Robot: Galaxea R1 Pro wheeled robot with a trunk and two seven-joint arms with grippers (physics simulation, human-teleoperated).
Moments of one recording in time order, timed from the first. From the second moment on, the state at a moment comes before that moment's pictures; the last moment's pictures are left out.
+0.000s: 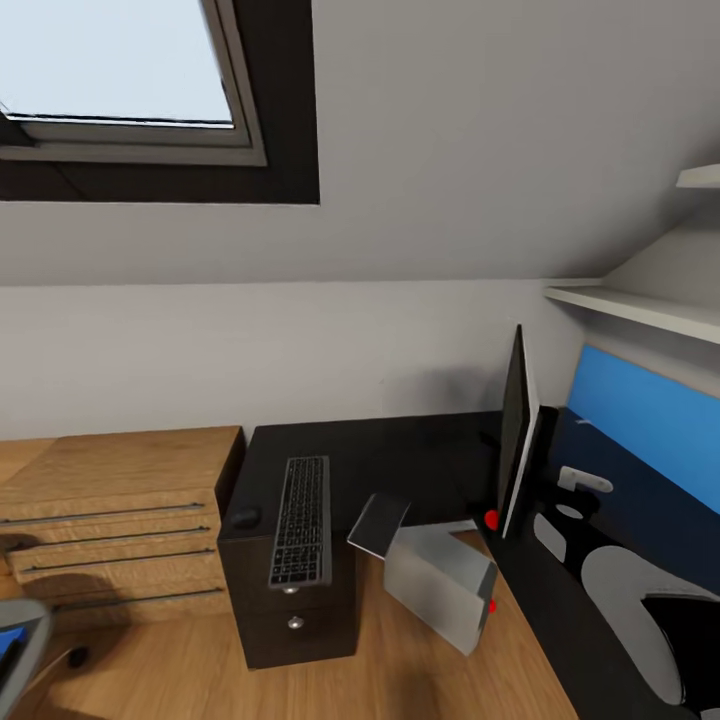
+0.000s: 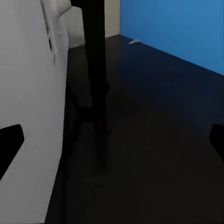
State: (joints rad) left arm 0.01 -0.02 -0.07 -0.51 0.22 -0.23 0.24; right arm -0.95 -0.18 0.03 -0.14 -0.26 -0.23 -0.34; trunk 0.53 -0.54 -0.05
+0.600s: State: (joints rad) left arm 0.01 -0.02 -0.07 -0.51 0.22 -0.23 0.24; right arm -0.95 -0.15 0.03 -0.14 -0.26 -0.24 -0.33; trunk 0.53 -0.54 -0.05
